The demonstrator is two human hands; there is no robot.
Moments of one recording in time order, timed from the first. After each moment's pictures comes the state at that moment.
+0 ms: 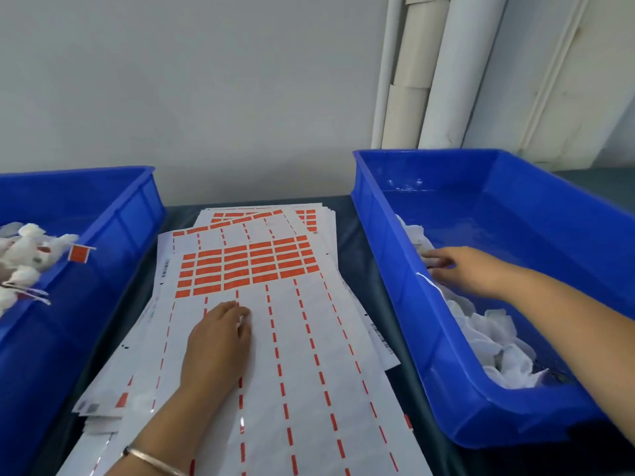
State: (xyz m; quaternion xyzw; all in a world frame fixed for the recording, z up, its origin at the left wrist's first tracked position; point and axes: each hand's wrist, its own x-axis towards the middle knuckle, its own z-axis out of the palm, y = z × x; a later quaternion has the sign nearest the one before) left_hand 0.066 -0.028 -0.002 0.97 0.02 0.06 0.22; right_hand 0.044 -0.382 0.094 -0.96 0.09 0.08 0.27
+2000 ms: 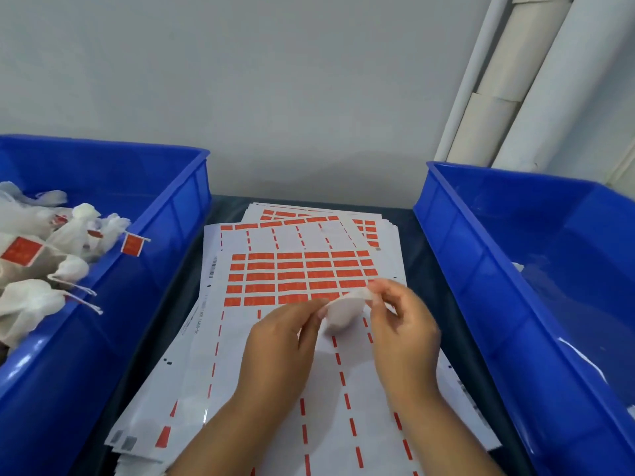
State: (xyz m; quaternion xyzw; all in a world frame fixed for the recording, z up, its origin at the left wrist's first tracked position) left_hand 0.080 -0.025 0.023 0.90 -0.04 0.15 0.41; right_hand 0.072 -0.157 0.027 -0.79 0.04 -0.31 0.53
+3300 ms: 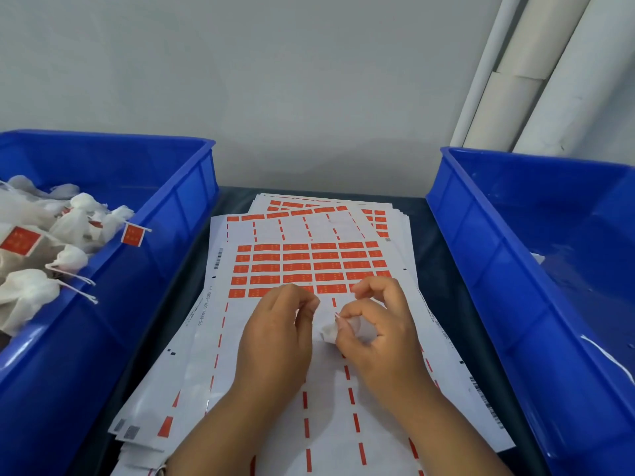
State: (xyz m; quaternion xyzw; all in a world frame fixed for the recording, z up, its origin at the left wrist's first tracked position) left_hand 0.086 -0.024 0.018 0.90 -0.01 0.19 0.40; right_hand 0.072 -0.155 0.016 -0.86 -0.10 -0.22 0.44
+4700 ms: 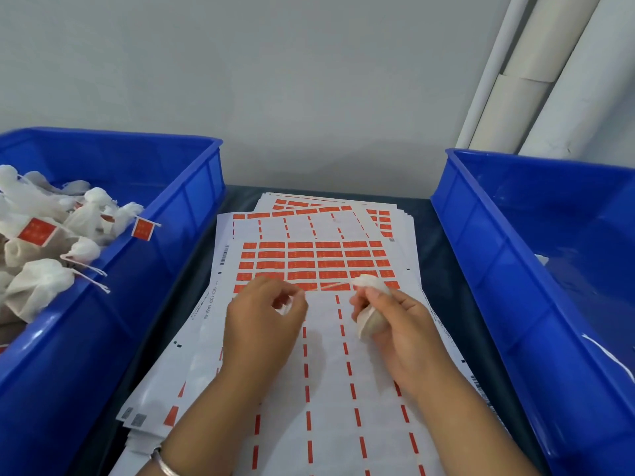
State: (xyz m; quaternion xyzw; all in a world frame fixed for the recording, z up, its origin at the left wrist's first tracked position) left_hand 0.098 -0.008 0.022 0.89 0.05 0.18 0.41; right_hand 0.081 -0.170 0.026 -0.63 0.05 0.02 0.77
